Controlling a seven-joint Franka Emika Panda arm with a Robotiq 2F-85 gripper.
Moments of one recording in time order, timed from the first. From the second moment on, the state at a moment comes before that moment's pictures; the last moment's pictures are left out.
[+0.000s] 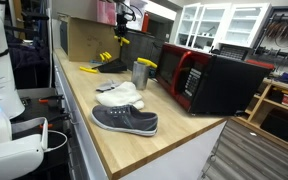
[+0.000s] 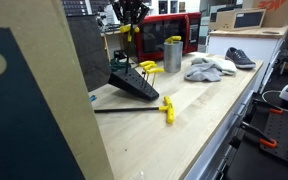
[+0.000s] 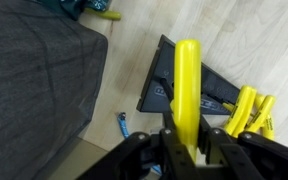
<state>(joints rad) 0.10 0.18 0.26 -1.75 0.02 2.11 -1.65</state>
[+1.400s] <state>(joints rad) 0.11 0.13 0.24 -1.70 0.00 1.76 -1.69</state>
